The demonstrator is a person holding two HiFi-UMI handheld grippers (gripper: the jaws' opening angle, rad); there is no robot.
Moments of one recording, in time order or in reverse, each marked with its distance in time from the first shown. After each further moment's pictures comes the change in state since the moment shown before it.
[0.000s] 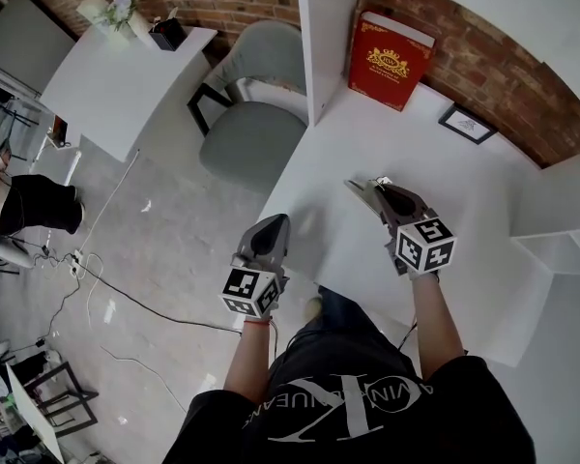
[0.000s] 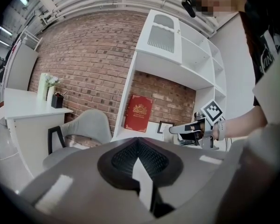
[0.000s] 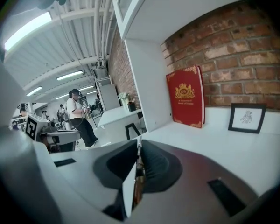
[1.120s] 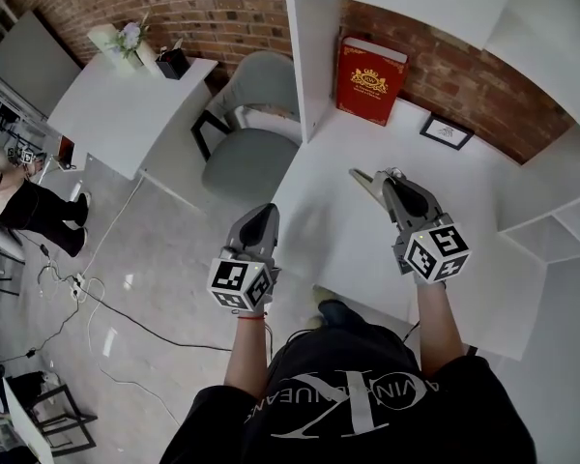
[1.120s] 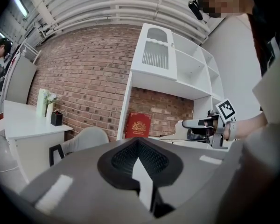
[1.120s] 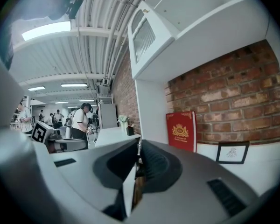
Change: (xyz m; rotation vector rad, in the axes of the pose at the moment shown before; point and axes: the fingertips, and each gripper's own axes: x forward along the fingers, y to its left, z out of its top) left arm -0.023 -0.008 0.075 0.060 -0.132 0.010; right arm -0.085 0.027 0.090 -0.100 -0.293 -0.069
